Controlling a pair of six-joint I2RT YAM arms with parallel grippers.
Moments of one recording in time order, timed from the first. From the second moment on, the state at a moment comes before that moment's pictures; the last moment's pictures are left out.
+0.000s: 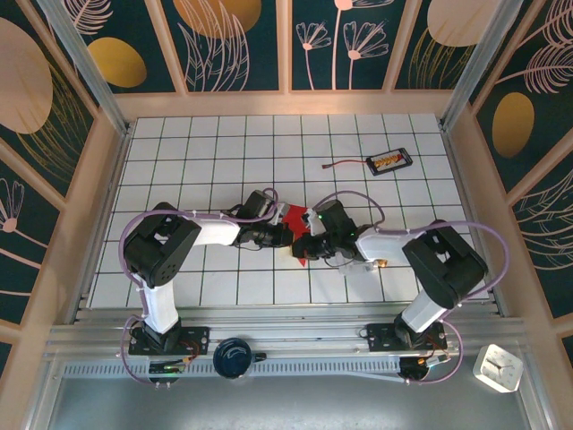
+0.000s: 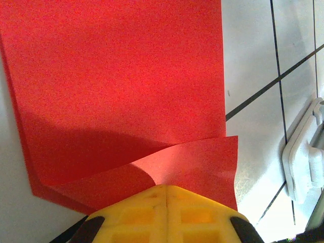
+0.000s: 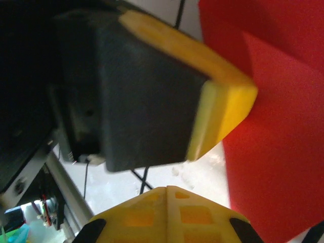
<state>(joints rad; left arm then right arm) -0.66 1.88 0.90 0.05 0.49 -0.61 0.69 1.62 0.67 0.08 -0.57 0.65</state>
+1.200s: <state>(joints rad) -0.66 1.88 0.90 0.05 0.49 -0.59 0.67 1.51 0.66 -0.09 -0.50 0.57</state>
